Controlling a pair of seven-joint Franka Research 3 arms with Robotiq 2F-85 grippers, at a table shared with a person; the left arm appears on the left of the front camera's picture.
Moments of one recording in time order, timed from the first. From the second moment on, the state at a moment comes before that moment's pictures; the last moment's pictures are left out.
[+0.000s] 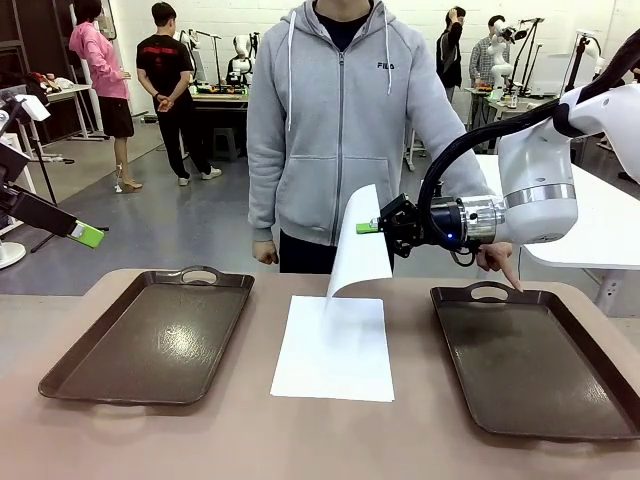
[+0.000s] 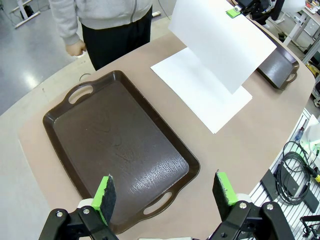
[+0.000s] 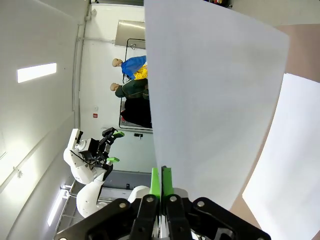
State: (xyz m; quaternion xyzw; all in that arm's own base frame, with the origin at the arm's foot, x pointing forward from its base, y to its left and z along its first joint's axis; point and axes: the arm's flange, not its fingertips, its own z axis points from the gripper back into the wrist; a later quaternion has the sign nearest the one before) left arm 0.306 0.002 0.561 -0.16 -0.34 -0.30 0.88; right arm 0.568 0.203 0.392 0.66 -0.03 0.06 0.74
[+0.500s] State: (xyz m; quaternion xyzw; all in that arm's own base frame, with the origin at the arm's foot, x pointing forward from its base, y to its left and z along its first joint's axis) left arm 0.306 0.002 0.561 -0.16 -0.34 -0.30 0.88; right arm 0.568 0.203 0.392 0.66 -0.03 0.06 0.74
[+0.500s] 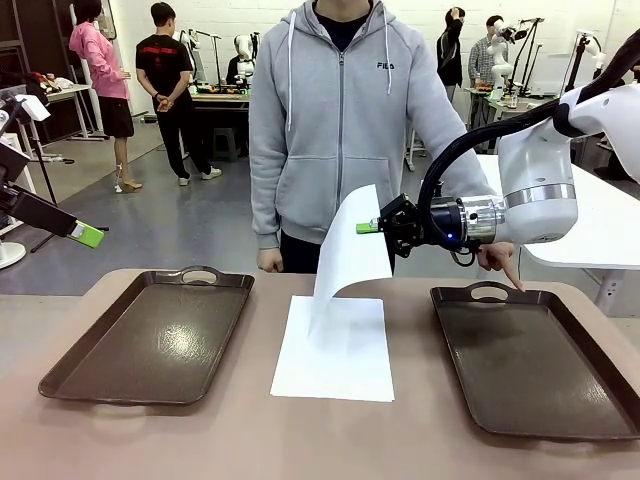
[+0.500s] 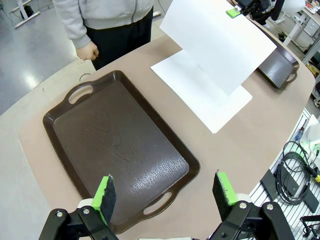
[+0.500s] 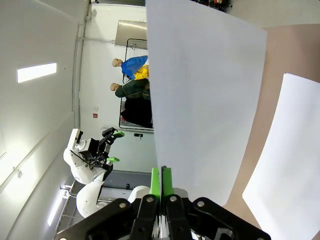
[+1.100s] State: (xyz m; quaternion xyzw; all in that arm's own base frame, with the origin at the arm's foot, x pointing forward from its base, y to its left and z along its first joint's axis) left arm 0.306 0.002 0.561 -0.16 -0.34 -0.30 0.88; right arm 0.562 0.207 0.396 0.66 -0.03 0.08 0.74
